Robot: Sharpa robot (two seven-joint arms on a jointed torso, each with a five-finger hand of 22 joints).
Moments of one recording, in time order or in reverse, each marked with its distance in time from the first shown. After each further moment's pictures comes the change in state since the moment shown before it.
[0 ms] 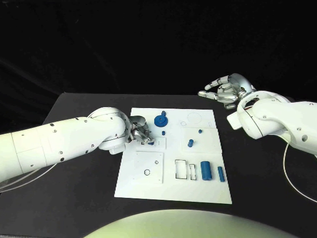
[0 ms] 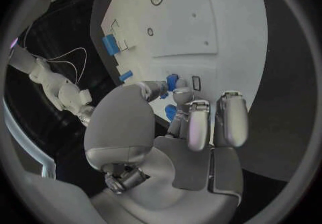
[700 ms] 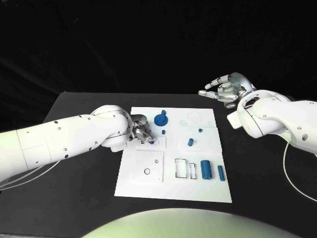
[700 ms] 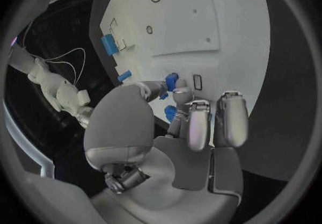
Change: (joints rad) left arm 0.002 0.028 0.002 -0.034 0.002 0.022 -0.004; left_hand -0.008 -0.008 0.006 0.006 -0.004 0.008 -0.002 0.008 0.002 0.000 0.000 0.000 -0.012 0.000 0.000 0.000 0.000 0.000 0.000 0.000 0.000 0.002; right arm -0.001 -0.001 0.000 0.000 0.001 0.002 0.000; right_hand 0.000 0.000 -0.003 -0.003 0.000 -0.004 -0.004 0.008 0.000 0.000 0.000 0.000 -0.002 0.000 0.000 0.000 0.000 0.000 0.000 0.000 0.000 0.000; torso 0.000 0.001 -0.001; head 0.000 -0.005
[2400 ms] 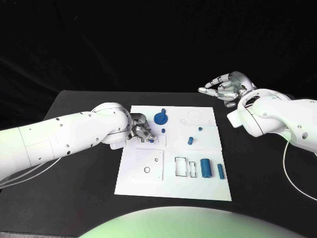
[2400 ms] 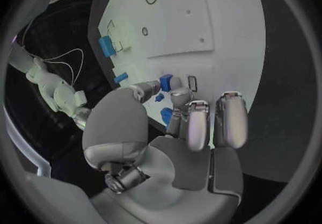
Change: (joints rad) left arm 0.000 0.016 0.000 -0.038 0.006 0.042 -0.005; left_hand -0.159 -0.031 -0.123 -0.016 -0.003 0.063 -0.027 -0.044 -0.010 0.032 -0.018 0.004 0.028 0.000 -0.014 0.004 0.000 0.000 0.013 -0.013 0.000 0.009; right arm -0.004 -0.001 0.000 -0.003 0.010 0.000 0.004; right_hand -0.053 0.024 -0.049 0.004 0.000 -0.010 0.003 0.016 -0.001 0.000 0.000 -0.007 -0.009 0.000 0.000 -0.008 0.000 0.000 0.000 0.000 -0.012 0.000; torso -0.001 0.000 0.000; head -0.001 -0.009
